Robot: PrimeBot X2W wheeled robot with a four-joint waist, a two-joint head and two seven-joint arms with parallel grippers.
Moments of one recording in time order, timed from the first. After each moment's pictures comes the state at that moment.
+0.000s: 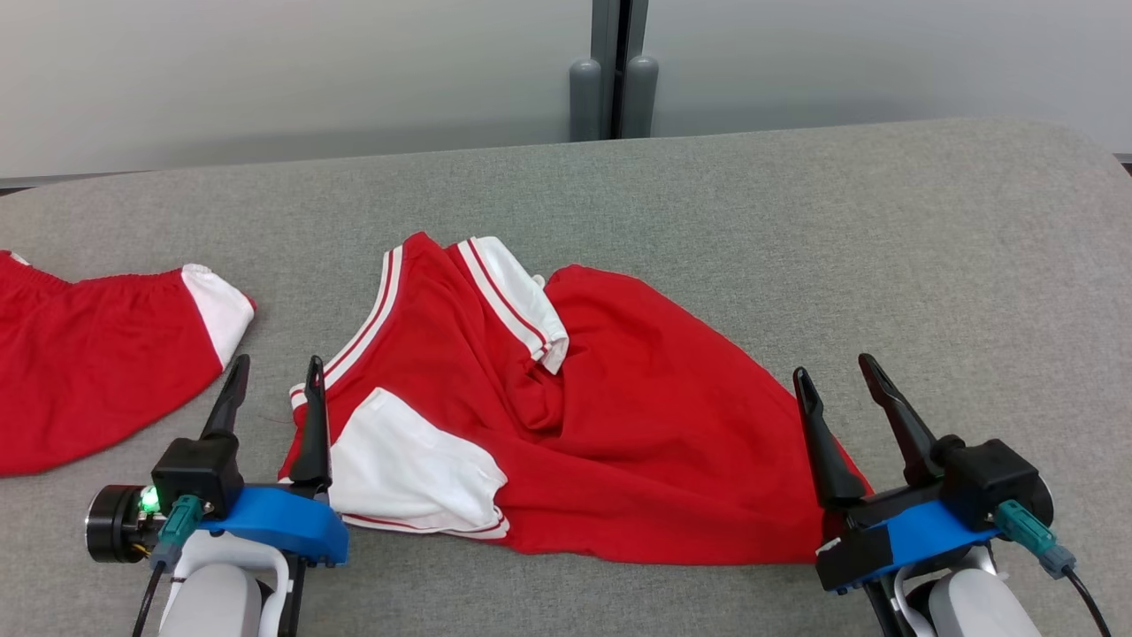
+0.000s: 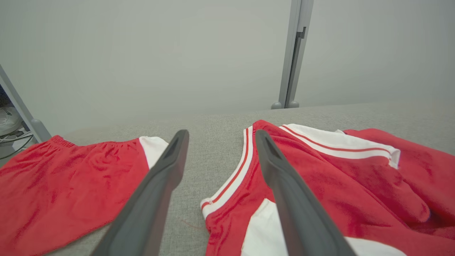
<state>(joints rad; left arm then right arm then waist) -0.23 0.16 -0.08 0.41 -0.15 -0.07 -0.26 -0.17 -0.08 0.11 0.24 0.16 0.13 -0.26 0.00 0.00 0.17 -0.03</state>
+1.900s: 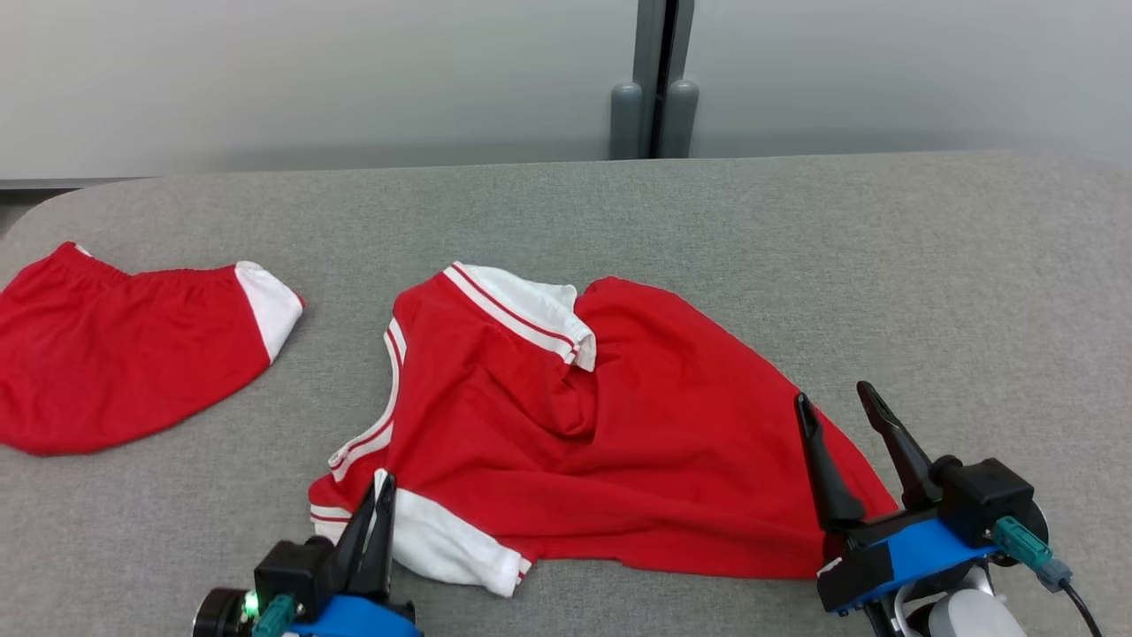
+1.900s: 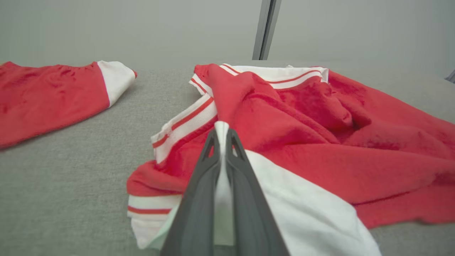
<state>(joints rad) -0.08 0.08 -0.16 0.45 -0.15 -0.13 -0.26 -0.15 -0.09 0.12 0.28 0.20 0.13 -0.26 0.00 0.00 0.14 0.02</state>
